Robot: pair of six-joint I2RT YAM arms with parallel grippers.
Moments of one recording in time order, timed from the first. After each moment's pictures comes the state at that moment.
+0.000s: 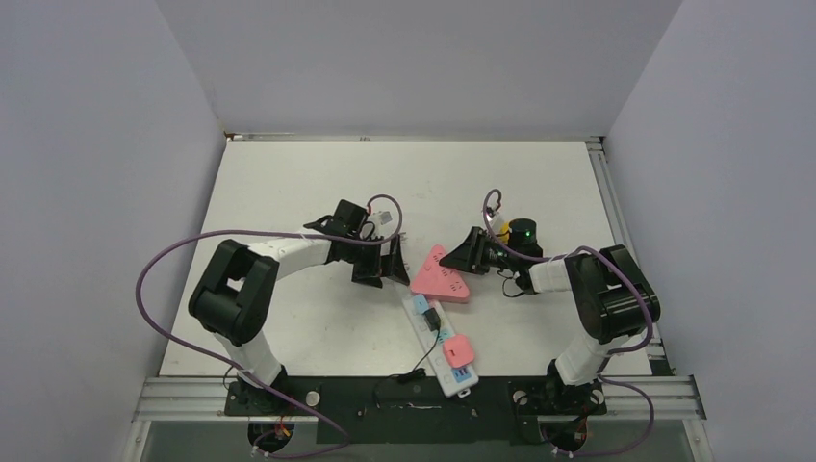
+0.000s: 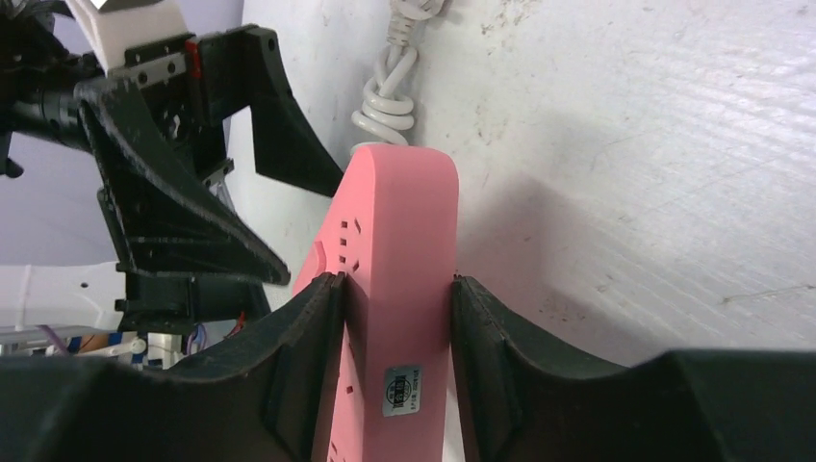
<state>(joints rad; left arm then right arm) -0.51 1.74 0.98 -0.31 0.58 -0.47 0.26 1.69 0.55 0.61 -0.82 0.70</state>
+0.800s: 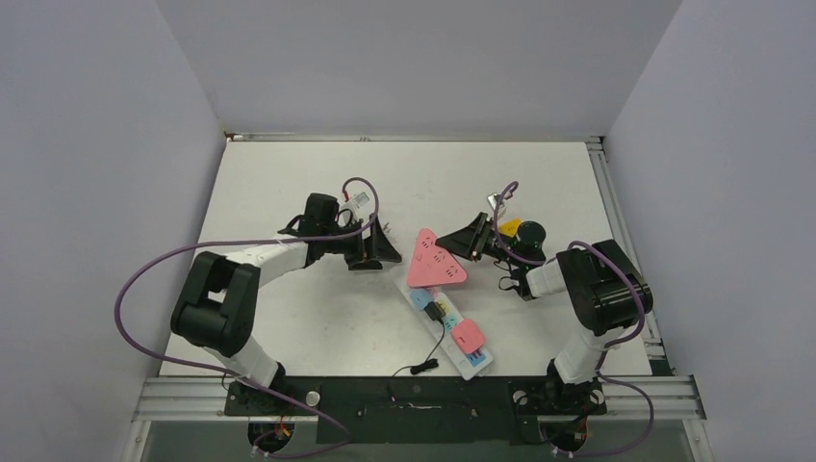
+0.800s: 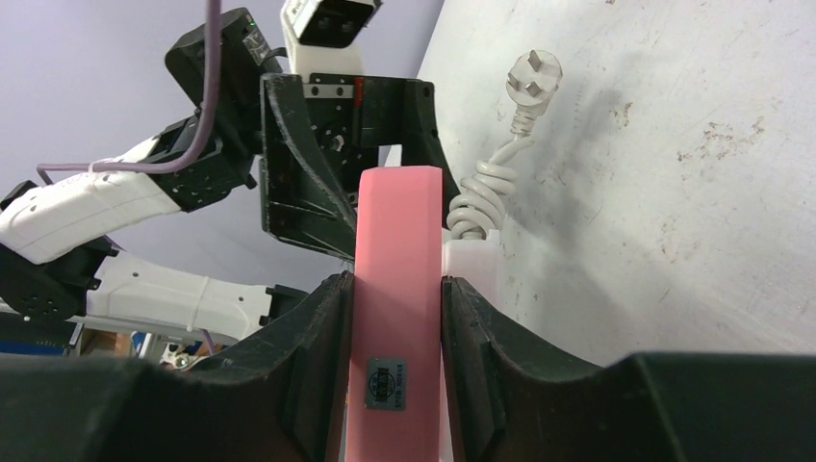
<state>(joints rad) -0.34 1.61 0.86 -0.05 0.78 -0.60 0.27 1.75 0.50 1.23 -0.88 1.14</state>
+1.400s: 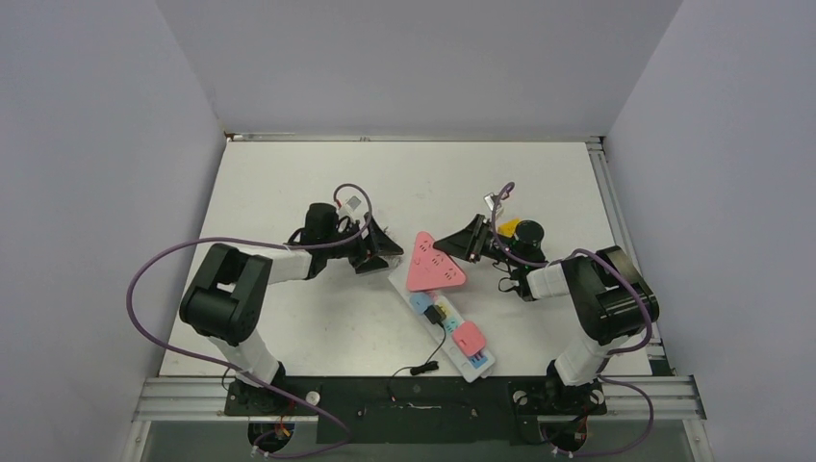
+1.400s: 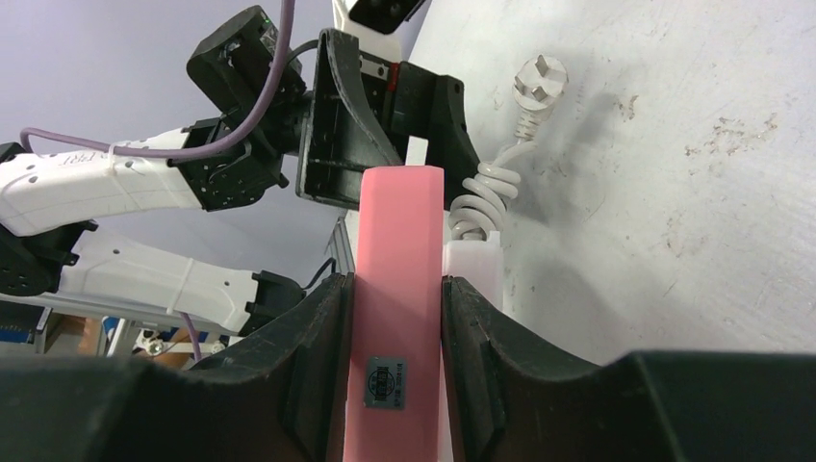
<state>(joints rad) -0.35 1.69 0.73 0.30 0.73 -0.90 0.29 1.69 0.50 1.14 -0.87 1.07</state>
